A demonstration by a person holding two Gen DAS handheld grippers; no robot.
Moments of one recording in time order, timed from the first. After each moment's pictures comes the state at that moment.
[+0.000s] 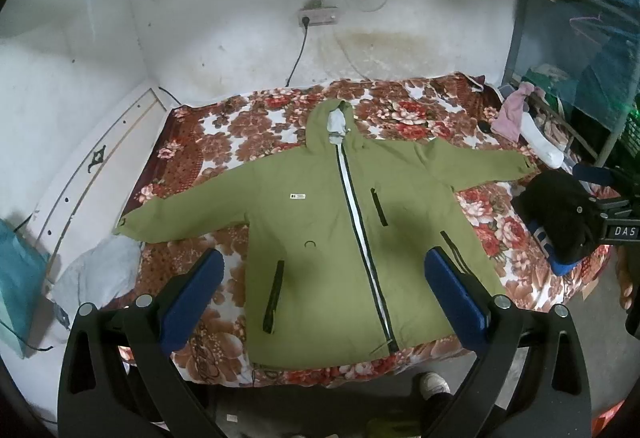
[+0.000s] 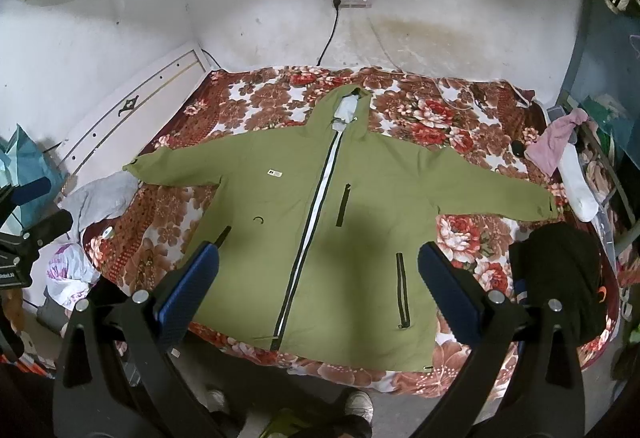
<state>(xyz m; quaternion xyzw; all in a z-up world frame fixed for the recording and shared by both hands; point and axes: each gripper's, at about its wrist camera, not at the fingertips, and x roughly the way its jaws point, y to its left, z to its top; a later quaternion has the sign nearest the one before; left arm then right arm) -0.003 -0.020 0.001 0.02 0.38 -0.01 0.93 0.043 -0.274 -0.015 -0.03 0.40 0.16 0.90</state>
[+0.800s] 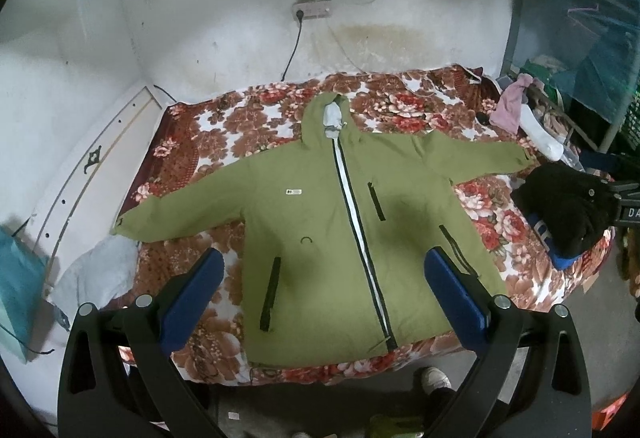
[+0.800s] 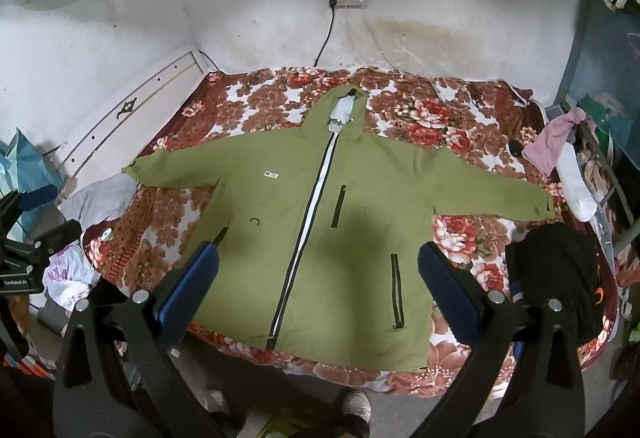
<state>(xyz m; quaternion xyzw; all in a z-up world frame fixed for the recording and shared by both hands) 0.009 -0.025 -0.004 0.03 0.39 -0.02 0.92 0.048 -0.292 -0.012 -0.01 0.40 0.16 0.90</state>
